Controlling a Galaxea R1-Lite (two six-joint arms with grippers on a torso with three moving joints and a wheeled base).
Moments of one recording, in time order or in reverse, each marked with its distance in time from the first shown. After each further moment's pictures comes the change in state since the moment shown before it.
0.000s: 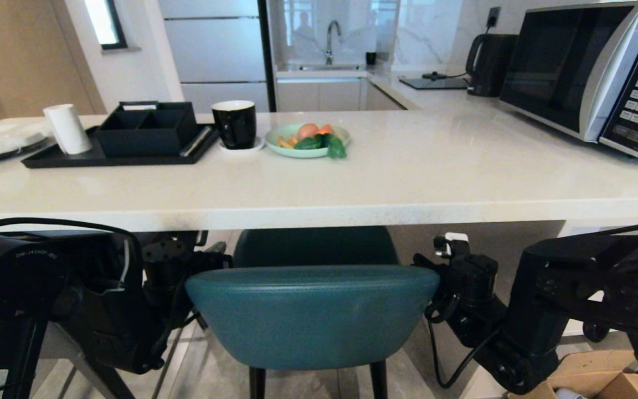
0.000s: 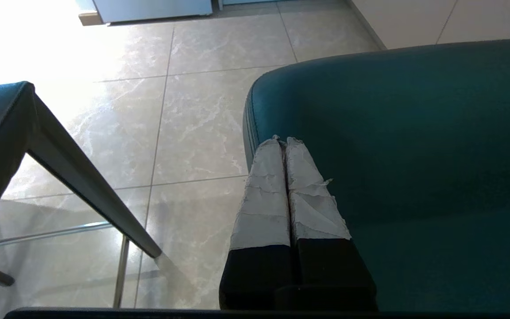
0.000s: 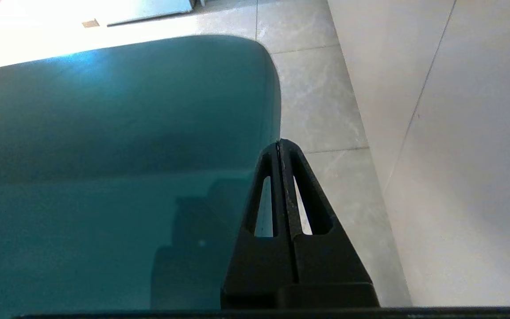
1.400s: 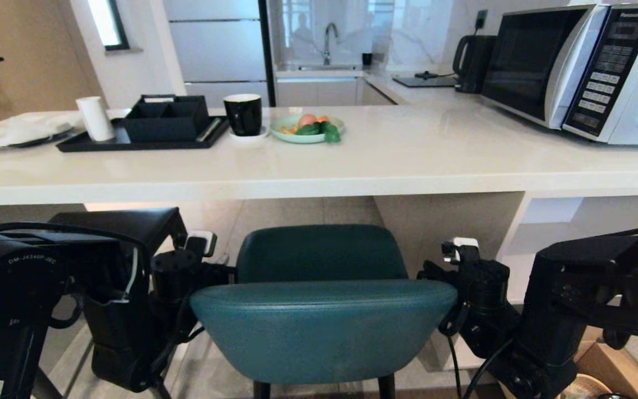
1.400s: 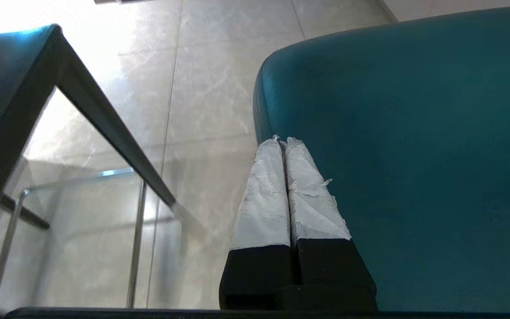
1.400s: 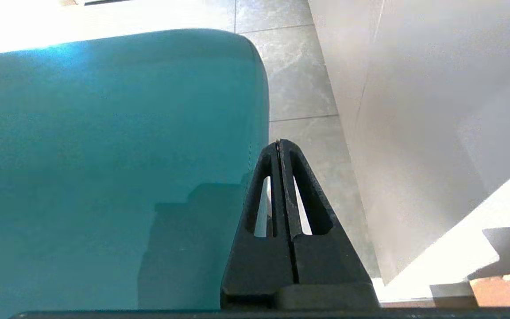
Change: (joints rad) left arm -0.110 -0.039 0.092 0.011 0.075 0.004; right arm 0.039 -0.041 0.068 0.004 -0.019 -0.002
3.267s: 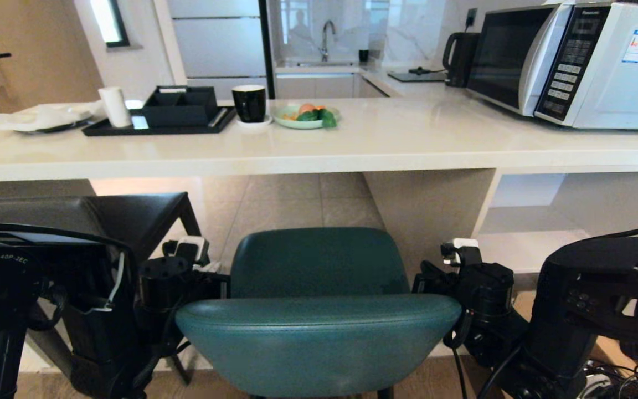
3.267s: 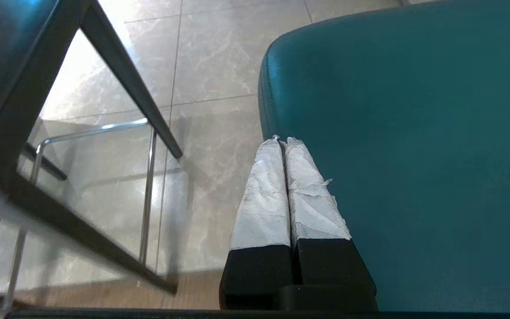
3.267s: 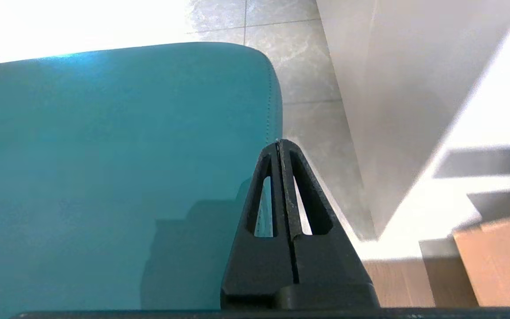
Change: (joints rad) left arm -0.021 -0.074 0.105 -0.001 0.009 -0.026; right arm 0.063 -0.048 0.050 -0.008 -0.020 0.000
